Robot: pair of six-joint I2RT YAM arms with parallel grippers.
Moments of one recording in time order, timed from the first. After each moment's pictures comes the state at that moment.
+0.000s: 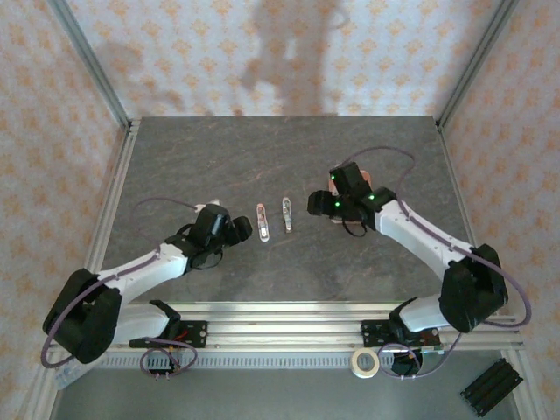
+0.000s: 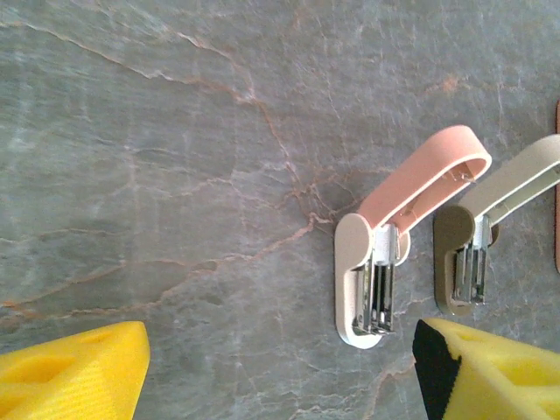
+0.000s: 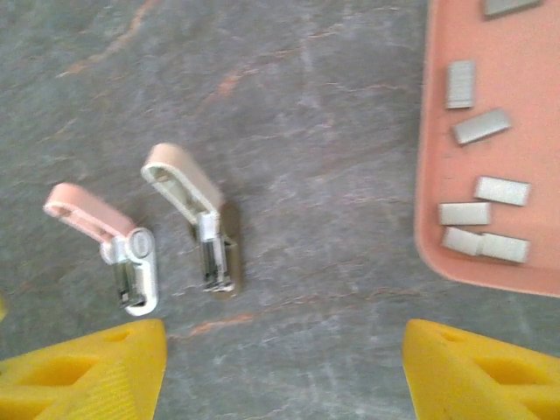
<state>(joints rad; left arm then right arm) -0.48 1.20 0.51 -0.12 -0.08 -0.85 0.50 1.41 1.04 -0.59 -0.07 0.58</state>
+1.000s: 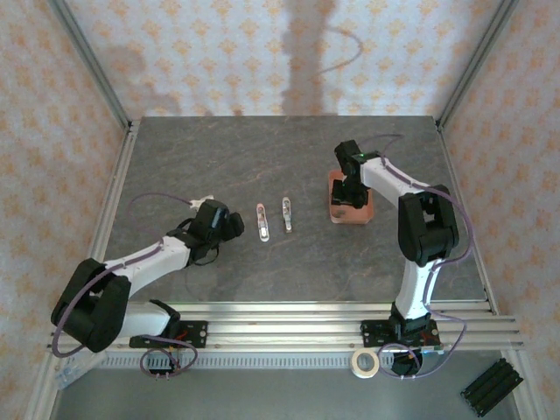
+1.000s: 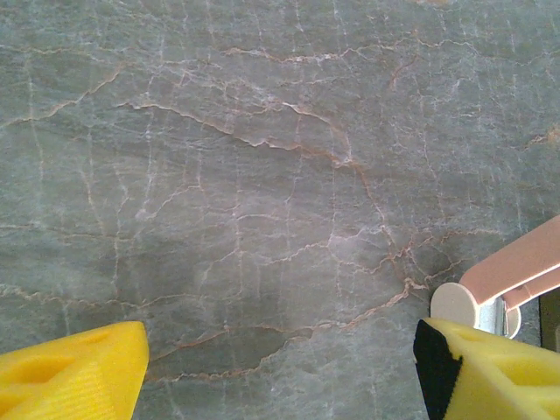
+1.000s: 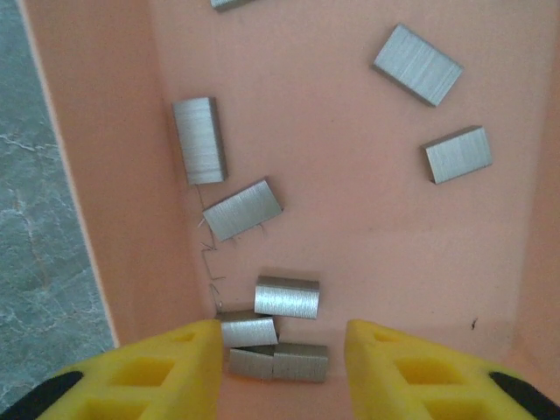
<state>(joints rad) -0.43 1.29 0.56 -0.15 -0.18 -0.78 0.31 1.90 1.40 -0.89 -0.02 0.43</state>
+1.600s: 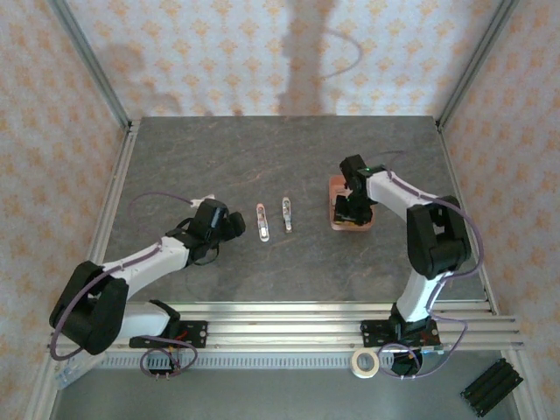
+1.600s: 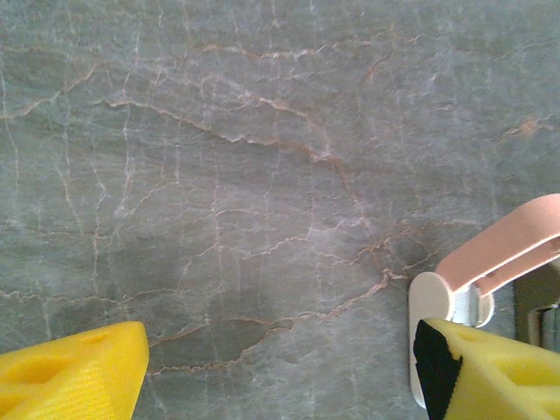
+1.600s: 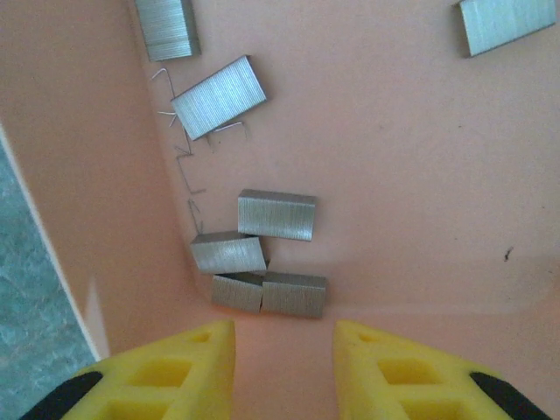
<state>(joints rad) -0.43 1.26 0.56 -0.15 -0.15 -0.78 0.31 1.76 1.19 -0.88 -0.13 0.46</state>
